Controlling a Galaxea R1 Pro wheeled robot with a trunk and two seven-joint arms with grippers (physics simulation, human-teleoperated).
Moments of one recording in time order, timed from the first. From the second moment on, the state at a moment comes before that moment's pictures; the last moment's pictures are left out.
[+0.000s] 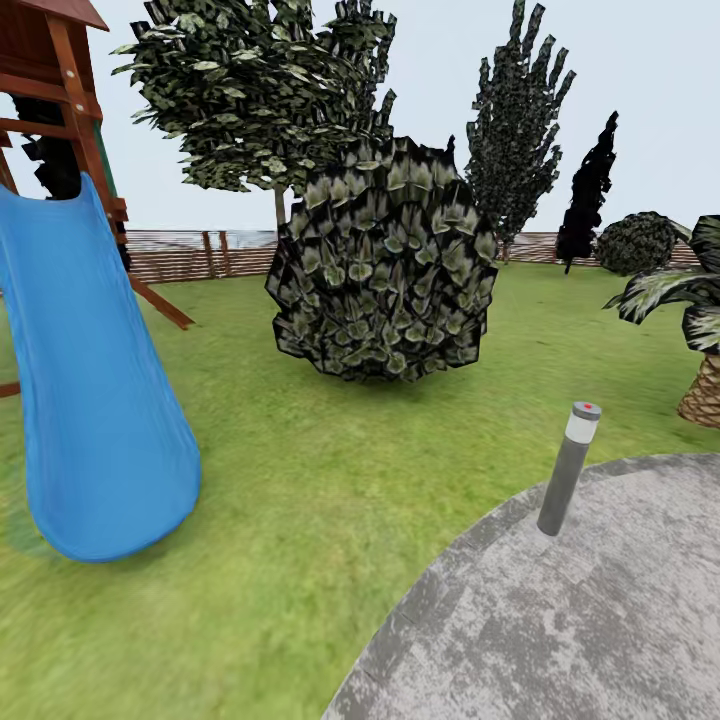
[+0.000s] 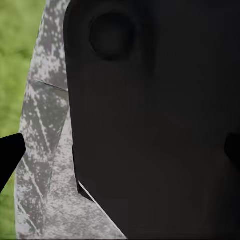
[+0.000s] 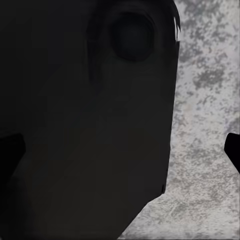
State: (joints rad) left arm 0.00 0.00 0.00 0.00 0.00 0.00 0.00; right arm 0.00 0.00 0.00 0.00 0.00 0.00 0.00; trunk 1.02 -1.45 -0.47
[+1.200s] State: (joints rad) left arm -0.24 0.08 0.02 -0.34 0.01 -0.07 0.00; right arm -0.06 -0.05 -0.01 -0.58 0.00 -0.32 0.00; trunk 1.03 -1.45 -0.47
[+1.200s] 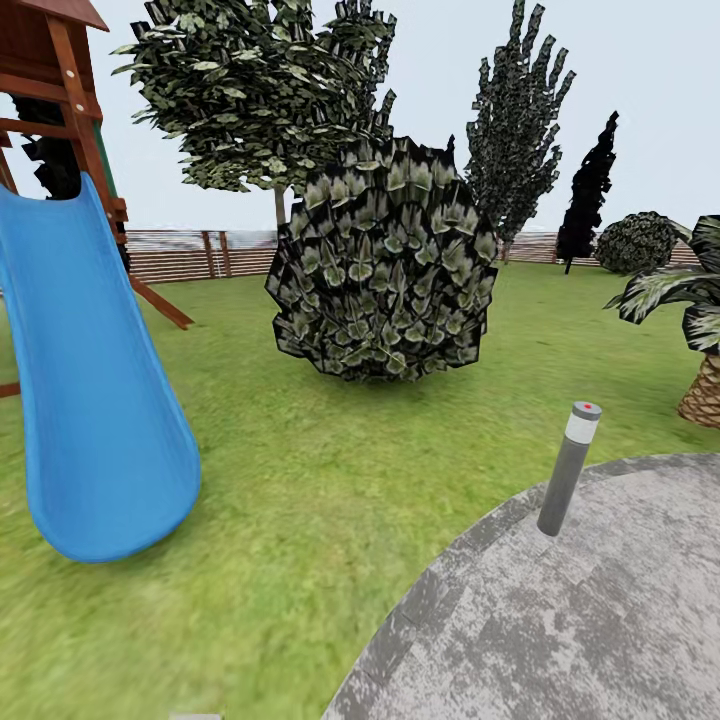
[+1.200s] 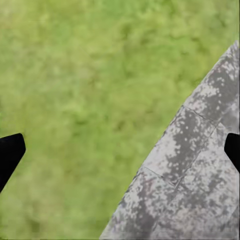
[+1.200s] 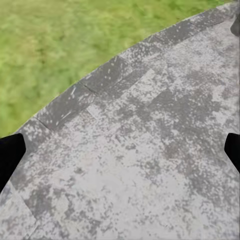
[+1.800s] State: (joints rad) left arm -0.24 0.10 0.02 -0.26 0.01 -0.28 0.00; right arm -0.07 -0.04 0.00 -0.51 0.00 -0.32 0.00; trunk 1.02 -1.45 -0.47
